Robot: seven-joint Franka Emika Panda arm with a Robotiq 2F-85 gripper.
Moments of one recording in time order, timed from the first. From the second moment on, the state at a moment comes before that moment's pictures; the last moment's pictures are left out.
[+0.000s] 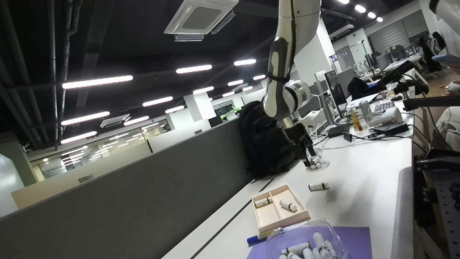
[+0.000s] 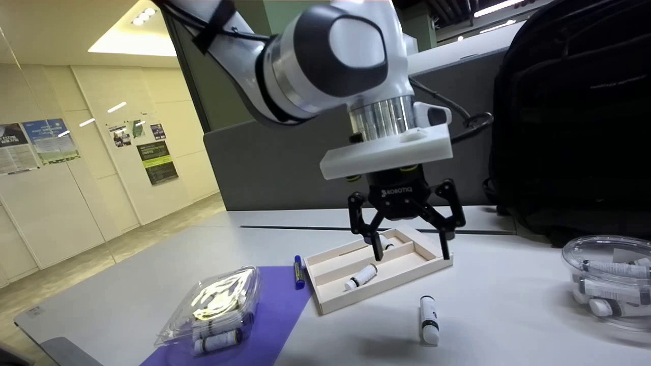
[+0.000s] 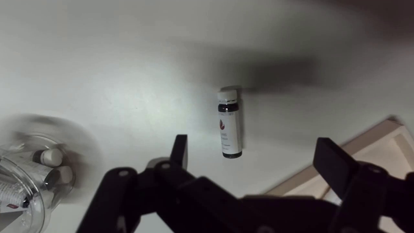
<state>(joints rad) -0.23 0.37 -0.18 -2.16 -0.02 2.48 -0.50</state>
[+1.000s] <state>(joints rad) -0.27 0.65 -0.15 -1.96 -0.05 2.46 -0.49</state>
